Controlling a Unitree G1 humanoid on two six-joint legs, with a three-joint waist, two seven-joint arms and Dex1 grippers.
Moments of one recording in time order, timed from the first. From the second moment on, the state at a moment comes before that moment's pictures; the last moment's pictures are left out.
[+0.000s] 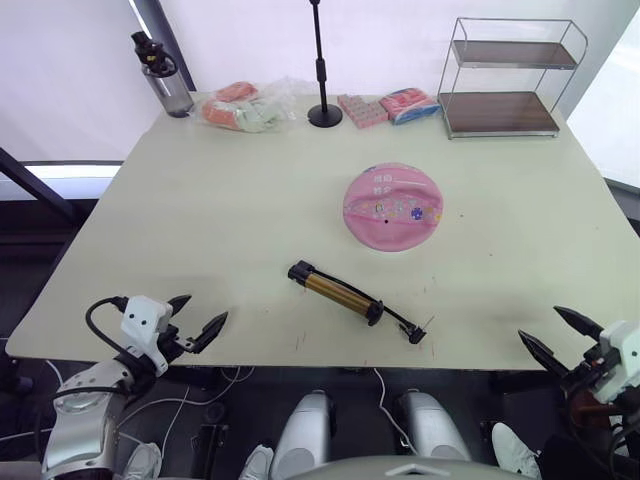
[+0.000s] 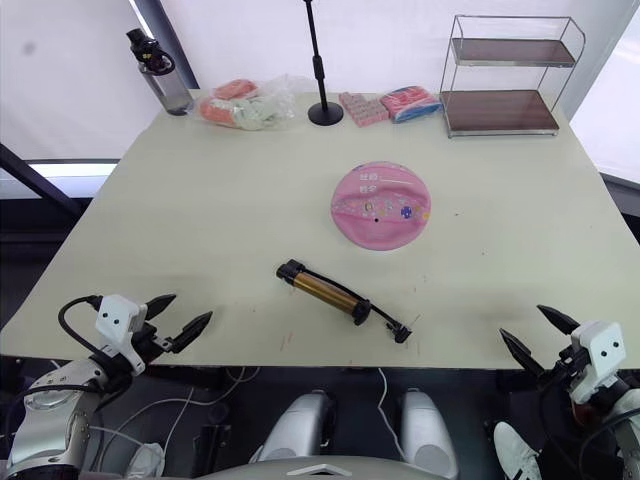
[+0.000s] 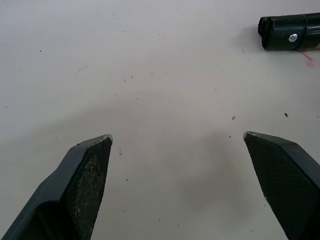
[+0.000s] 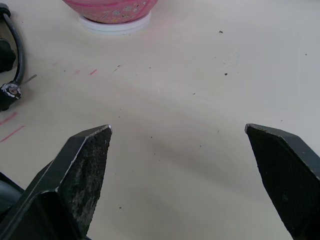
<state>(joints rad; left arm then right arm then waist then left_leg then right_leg) 0.20 0.60 0.37 0.14 -0.32 0.01 -0.80 0.41 -0.52 -0.40 -0.06 0.43 -0.09 0.89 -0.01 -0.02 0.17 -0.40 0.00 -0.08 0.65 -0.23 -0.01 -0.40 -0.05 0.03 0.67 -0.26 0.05</state>
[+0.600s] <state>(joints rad) 0.11 0.63 0.34 0.21 -0.34 0.01 -0.93 0.37 -0.53 -0.40 -0.01 0.43 -0.13 0.93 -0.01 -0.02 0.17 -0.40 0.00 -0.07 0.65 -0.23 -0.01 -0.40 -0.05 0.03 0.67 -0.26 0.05</state>
